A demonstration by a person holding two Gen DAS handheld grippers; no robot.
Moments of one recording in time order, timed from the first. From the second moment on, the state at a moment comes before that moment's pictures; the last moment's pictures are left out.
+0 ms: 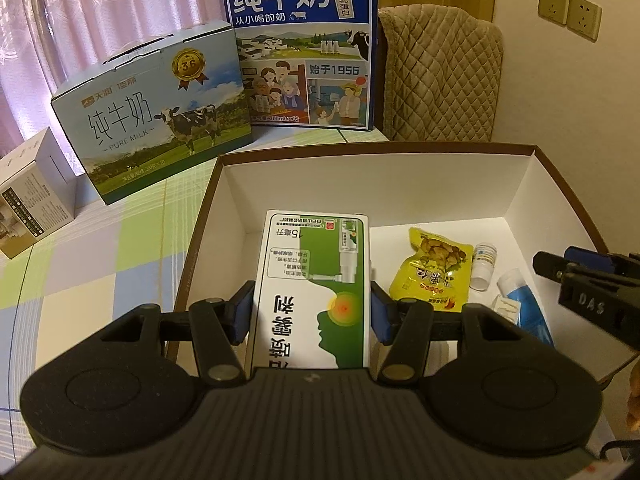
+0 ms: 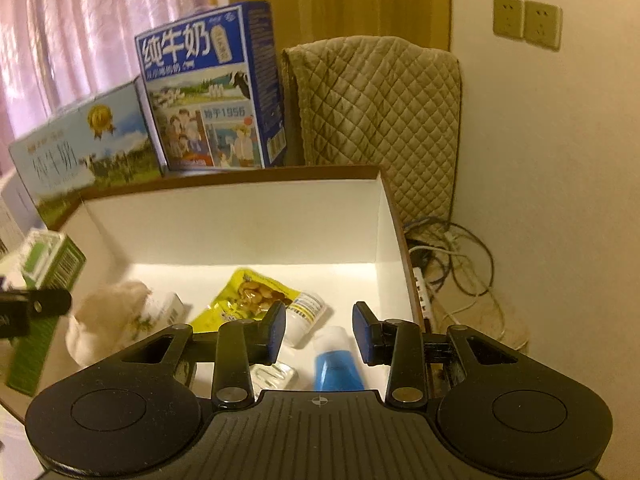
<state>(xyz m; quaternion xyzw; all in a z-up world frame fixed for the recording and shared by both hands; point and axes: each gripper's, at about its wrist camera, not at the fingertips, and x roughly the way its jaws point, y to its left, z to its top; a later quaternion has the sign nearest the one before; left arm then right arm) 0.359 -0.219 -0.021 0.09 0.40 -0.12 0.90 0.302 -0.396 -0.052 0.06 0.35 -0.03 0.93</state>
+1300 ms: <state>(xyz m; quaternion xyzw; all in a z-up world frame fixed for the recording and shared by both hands) 0.399 -0.265 -0.049 0.12 0.43 -0.14 0.88 0.306 -0.395 -0.051 0.05 0.35 0.00 0.94</state>
